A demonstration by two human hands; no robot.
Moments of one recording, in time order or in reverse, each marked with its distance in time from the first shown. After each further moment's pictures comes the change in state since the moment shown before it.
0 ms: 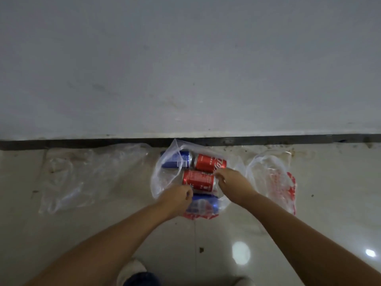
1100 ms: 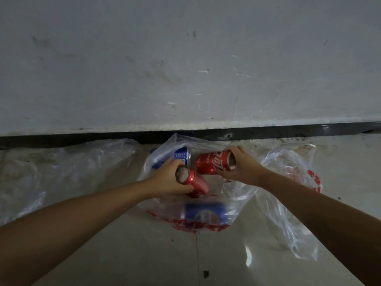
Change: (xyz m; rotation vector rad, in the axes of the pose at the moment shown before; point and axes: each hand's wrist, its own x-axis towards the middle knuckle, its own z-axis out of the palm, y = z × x) left_hand 0.117 -0.077 0.007 -0.151 0.075 0.182; right_hand 0.104 0.085 0.033 0.136 0.073 -0.056
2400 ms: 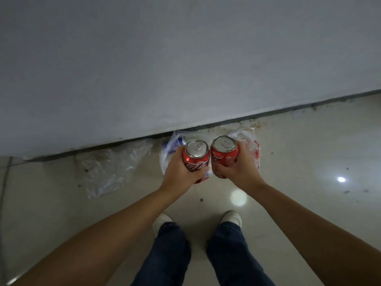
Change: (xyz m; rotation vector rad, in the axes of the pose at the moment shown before) left_hand -0.211 0.297 -0.139 -0.521 0.183 -0.105; right_hand -0.241 -0.224 -0.180 0.615 0.260 0.286
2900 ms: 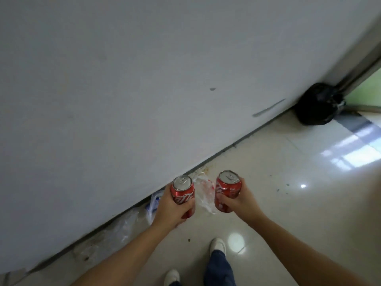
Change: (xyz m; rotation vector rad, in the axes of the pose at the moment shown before) left_hand -0.181 0.235 -0.032 0.142 -0.168 0.124; right_hand -0.261 -0.165 -0.133 0.221 0.392 0.066
